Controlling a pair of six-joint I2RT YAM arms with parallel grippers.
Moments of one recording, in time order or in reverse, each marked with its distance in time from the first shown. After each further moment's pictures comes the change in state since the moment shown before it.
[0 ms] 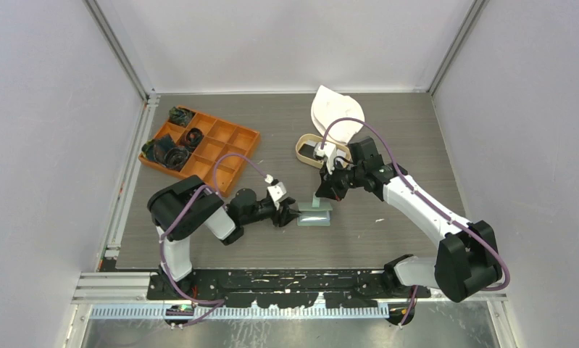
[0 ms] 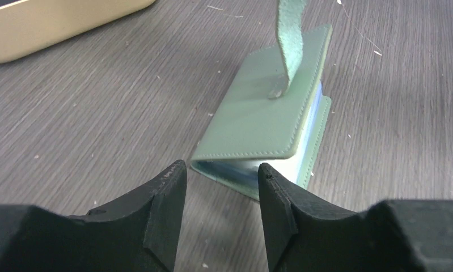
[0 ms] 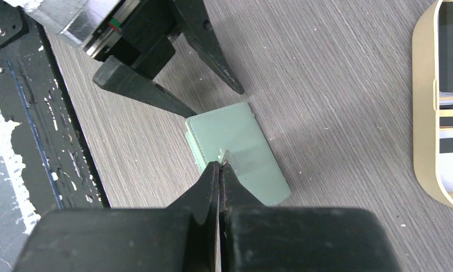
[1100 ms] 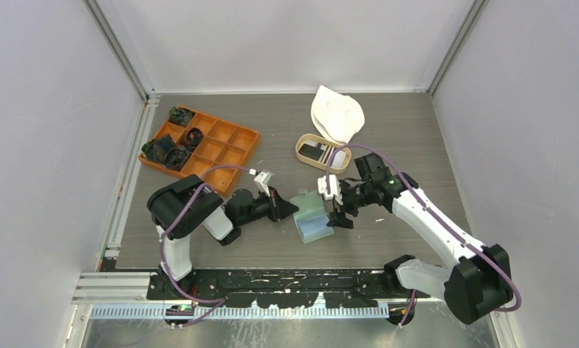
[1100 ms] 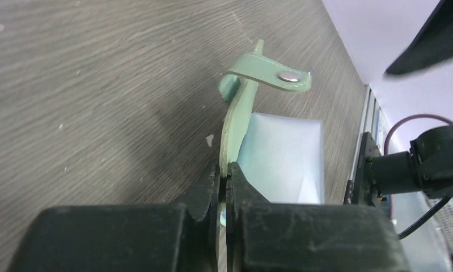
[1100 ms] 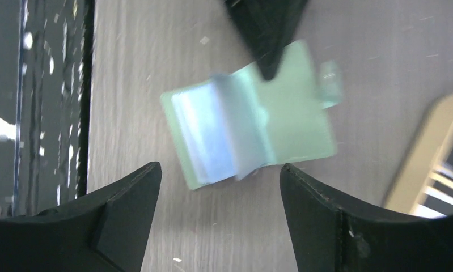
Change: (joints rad) left arm 0.026 0.047 -0.015 0.085 -0.059 -0.663; right arm -0.003 -0.165 -0.040 -0.267 -0.100 -0.610
